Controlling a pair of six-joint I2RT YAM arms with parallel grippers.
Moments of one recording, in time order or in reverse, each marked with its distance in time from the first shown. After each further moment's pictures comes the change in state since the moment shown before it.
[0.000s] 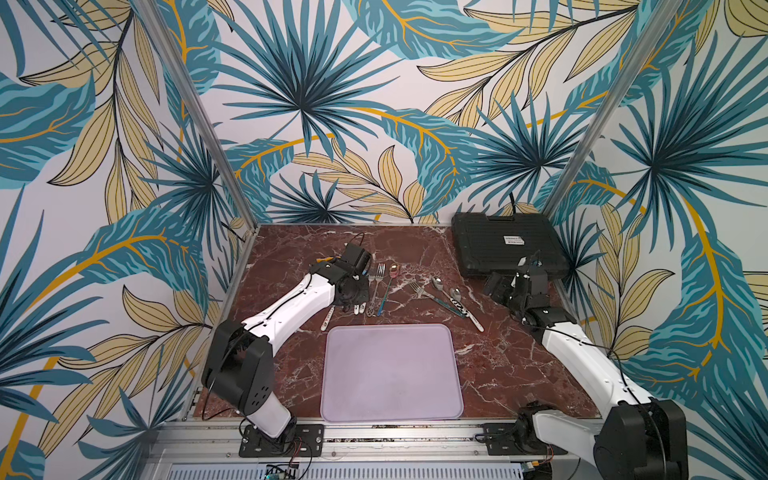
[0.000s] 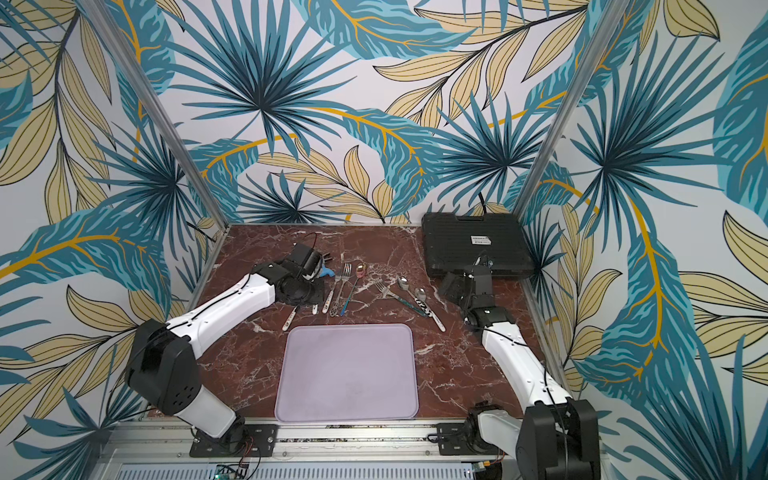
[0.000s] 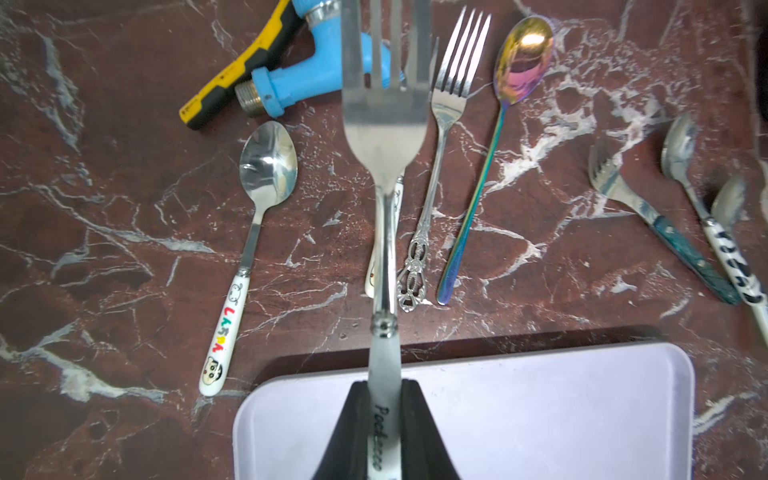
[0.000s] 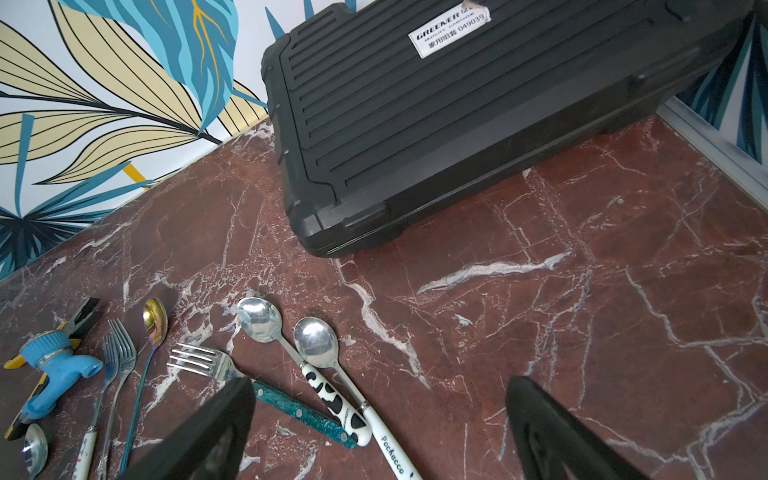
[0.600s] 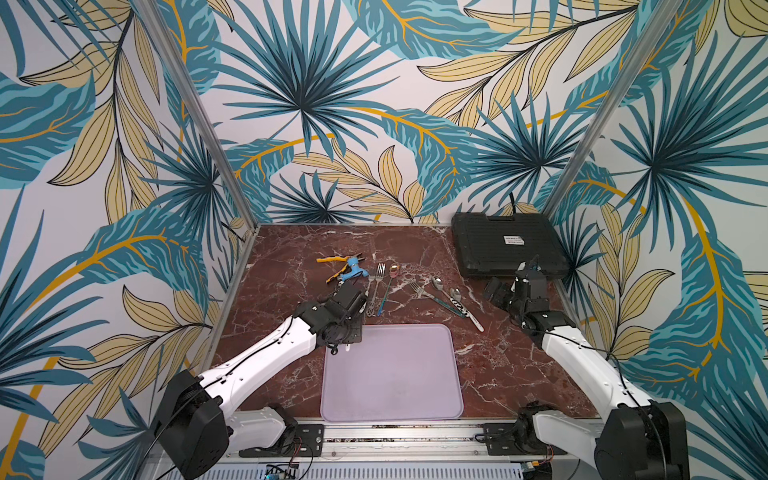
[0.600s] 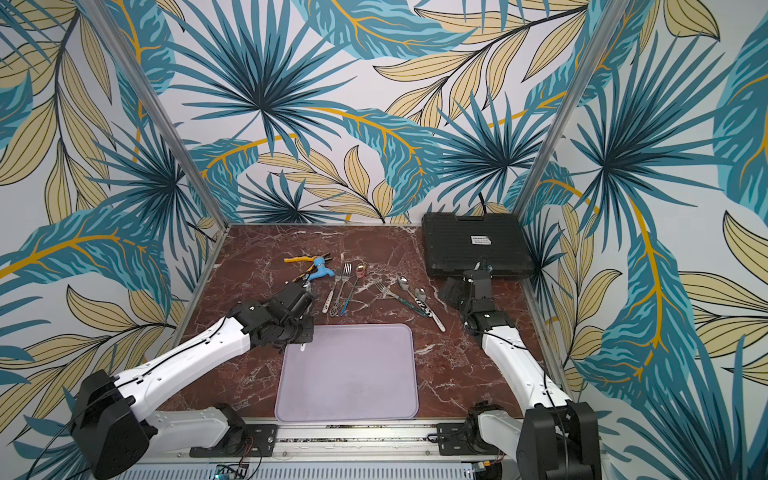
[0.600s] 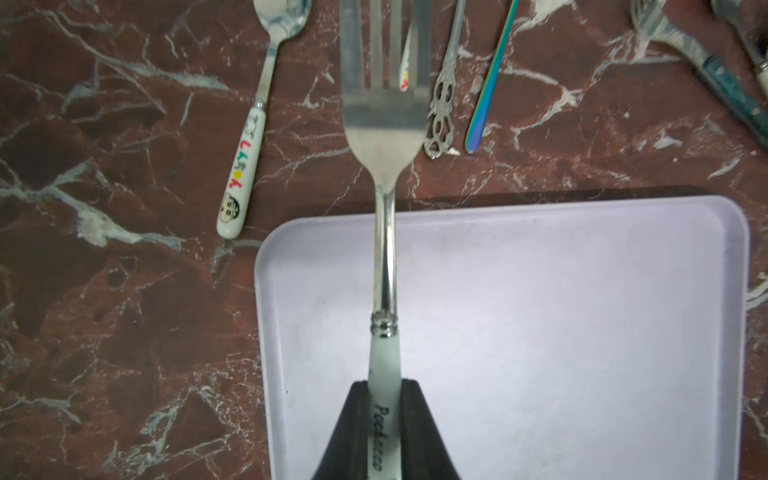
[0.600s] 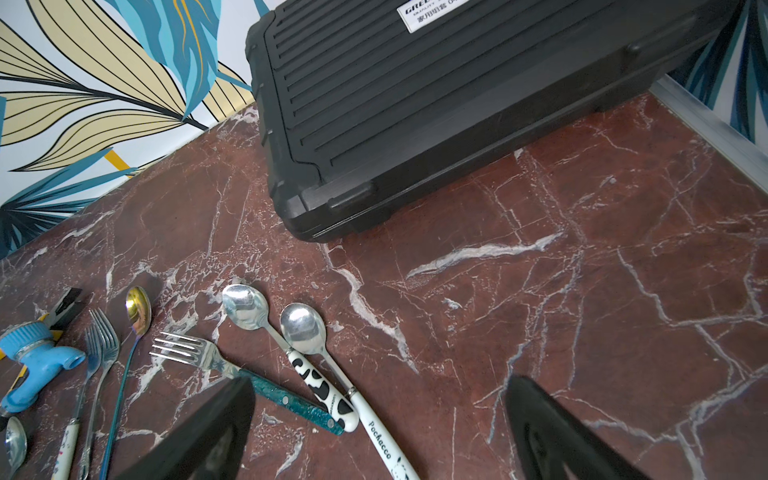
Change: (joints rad) left arm -0.167 -0.350 -0.378 -0.057 -0.065 -0.140; right arm 0.000 -0.021 -0.040 0.000 0.004 0.001
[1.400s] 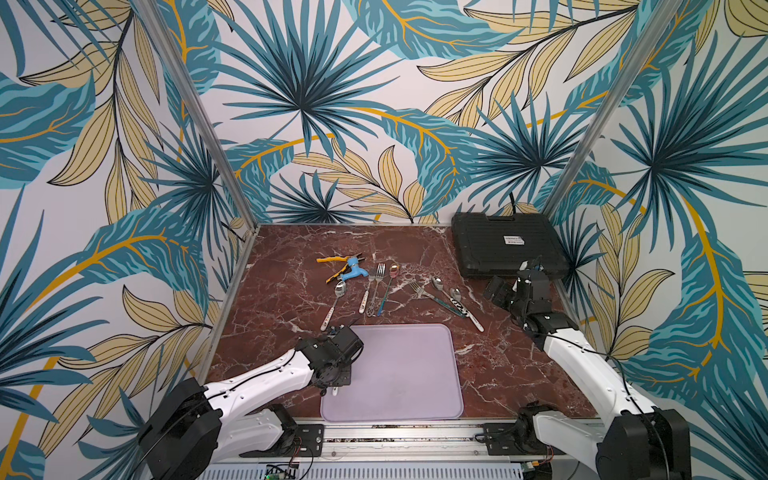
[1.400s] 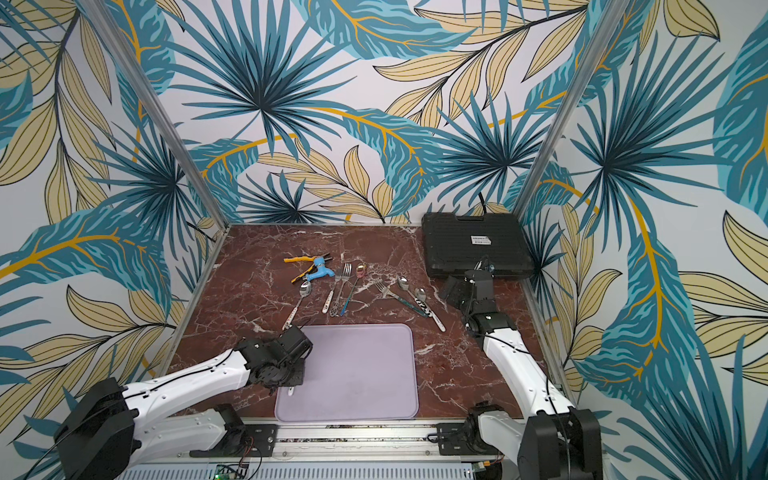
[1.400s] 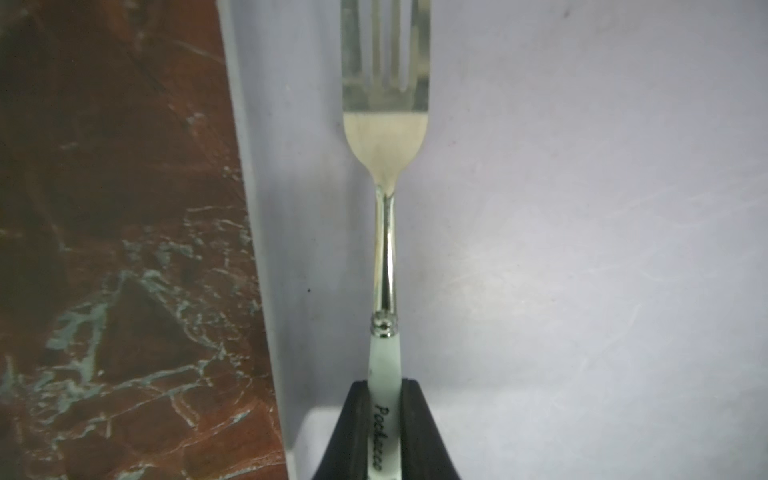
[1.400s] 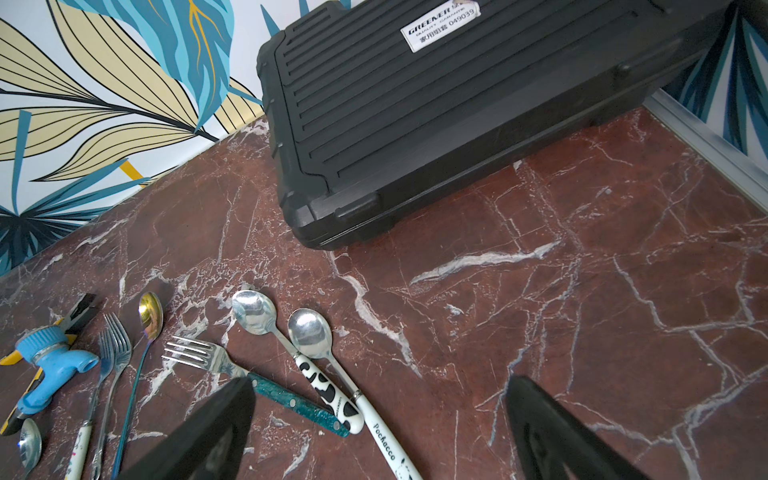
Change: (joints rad) left arm -0.102 -0.063 -0.358 0.090 0.027 -0.116; right arm 0.000 -0.025 0.000 0.000 0.003 0.000
